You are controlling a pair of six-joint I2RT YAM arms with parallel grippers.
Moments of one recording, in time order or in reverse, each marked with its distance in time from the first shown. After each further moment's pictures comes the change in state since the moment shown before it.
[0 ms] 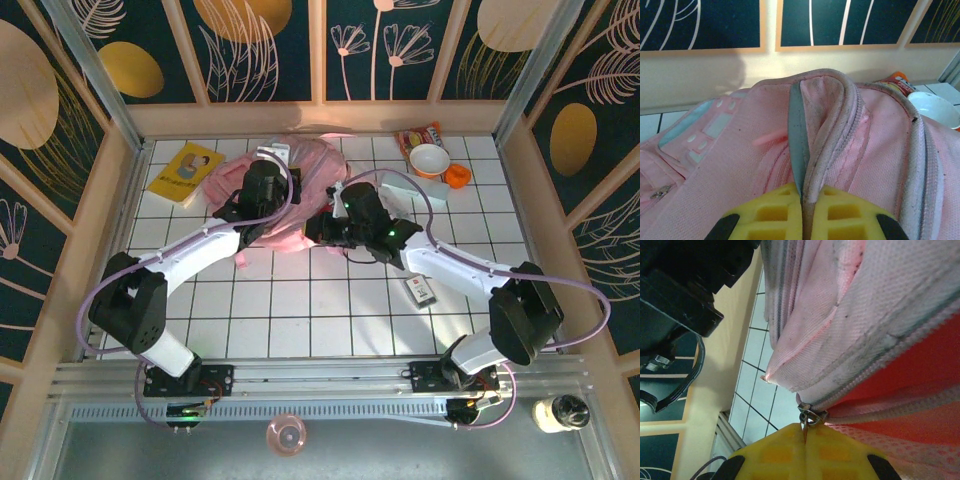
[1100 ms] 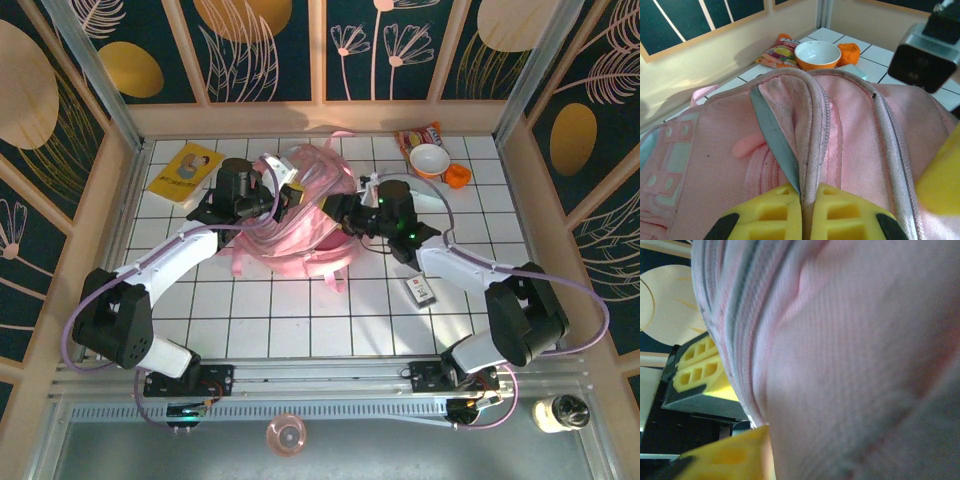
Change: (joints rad) left arm 0.130 -0.108 -0.058 -0.119 0.626 0.374; right arm -0.178 -0.018 -0.192 0.431 -0.154 0.323
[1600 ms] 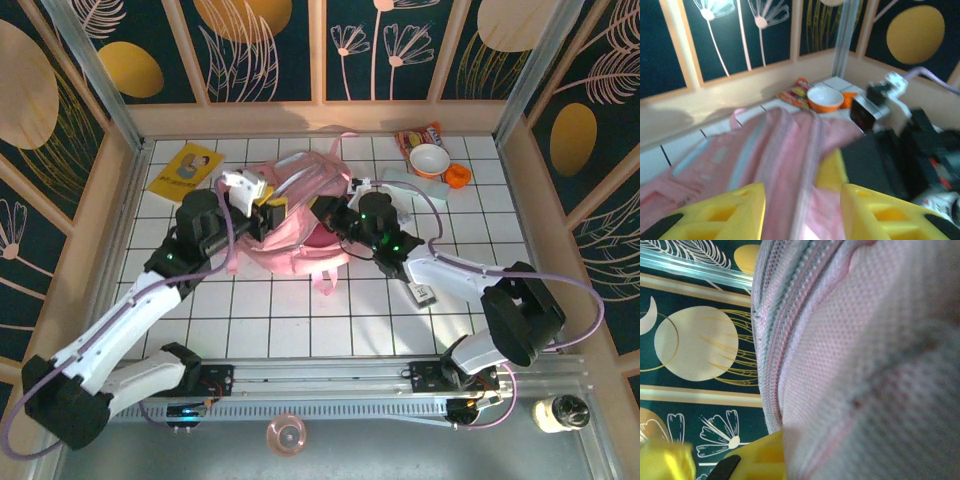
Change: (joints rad) left arm -0.100 -0.481 -0.199 -0.104 -0.220 -0.206; right arm 0.146 0.013 -0.008 0.146 0.323 0.103
